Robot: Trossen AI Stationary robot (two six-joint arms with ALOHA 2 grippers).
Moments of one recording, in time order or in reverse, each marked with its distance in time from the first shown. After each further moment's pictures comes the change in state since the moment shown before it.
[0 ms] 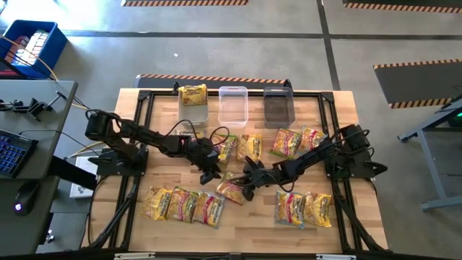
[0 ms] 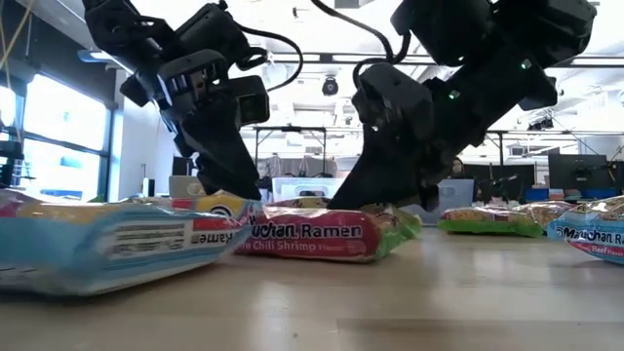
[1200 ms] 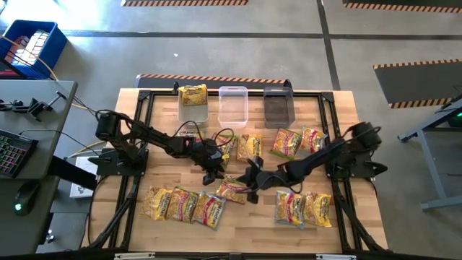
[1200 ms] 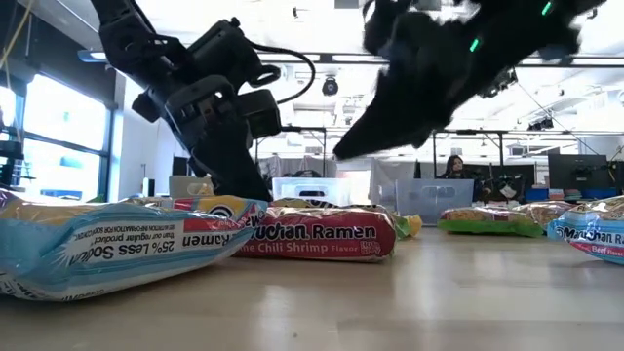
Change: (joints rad) left arm 0.013 0.107 0.024 0.078 0.012 0.115; right arm 0.069 -0.144 0.036 -0.130 0.114 -0.294
